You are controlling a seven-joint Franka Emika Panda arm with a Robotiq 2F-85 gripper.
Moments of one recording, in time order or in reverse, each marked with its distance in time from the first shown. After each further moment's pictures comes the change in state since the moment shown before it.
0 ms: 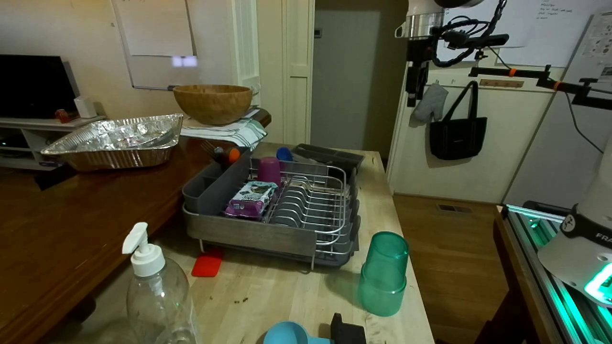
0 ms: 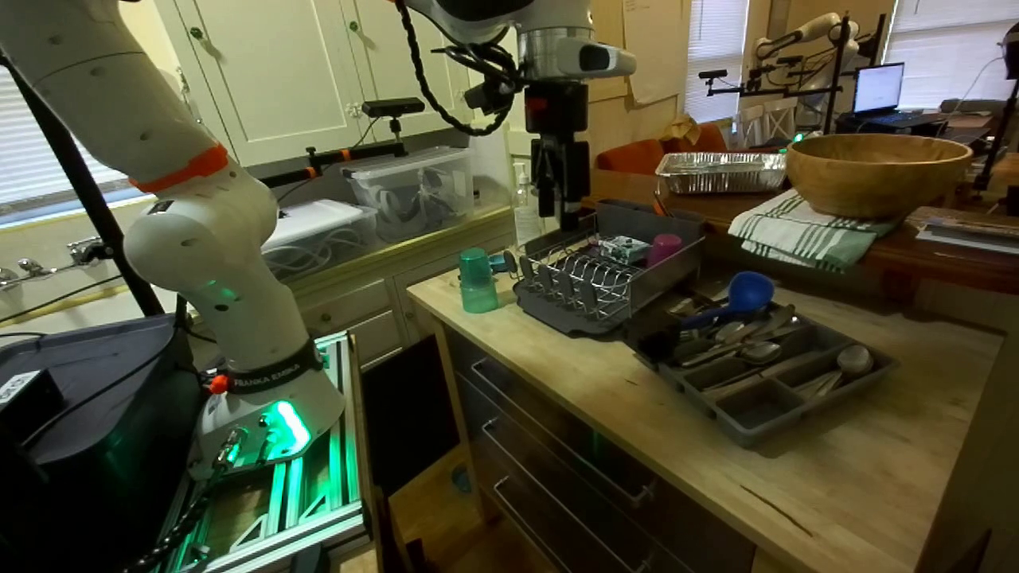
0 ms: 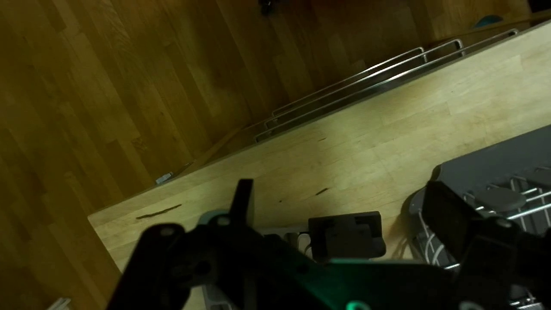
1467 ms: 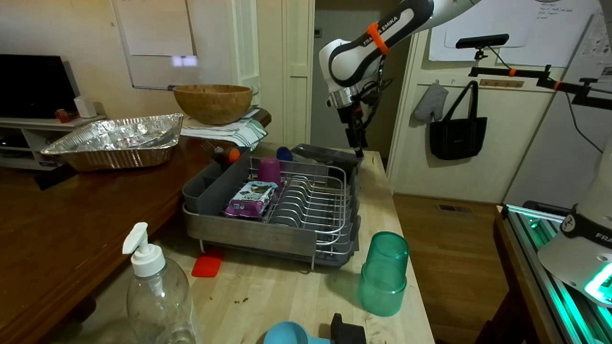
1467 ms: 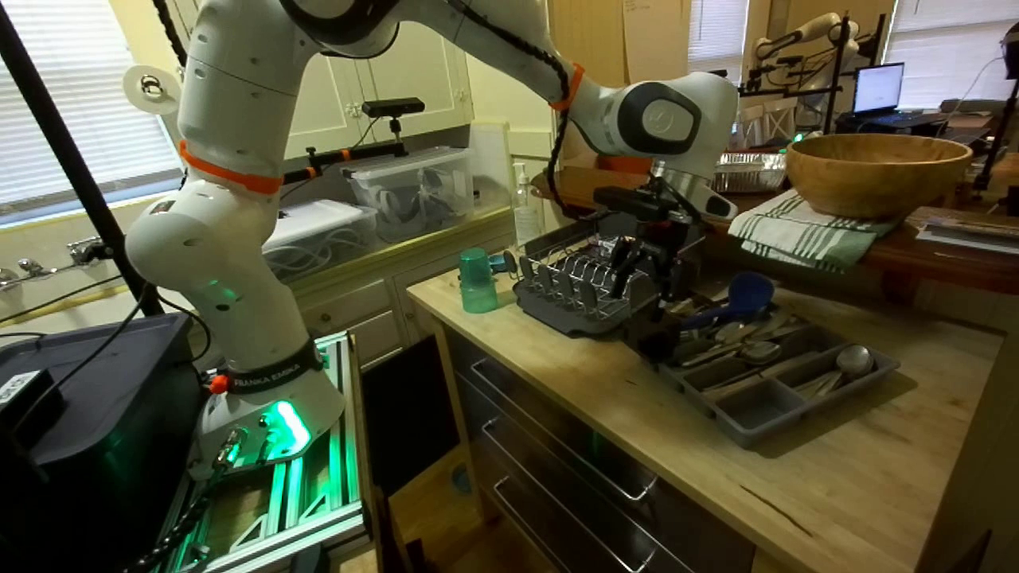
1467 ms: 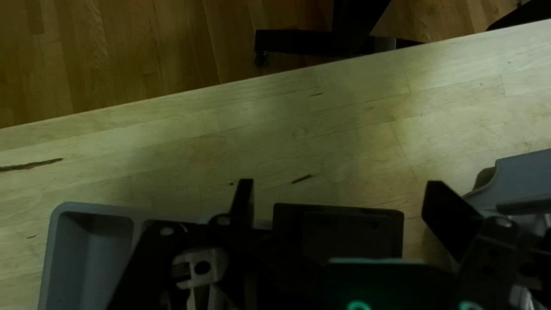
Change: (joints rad) arm 0.012 0.789 0.069 0.586 0.065 -0.119 -0.153
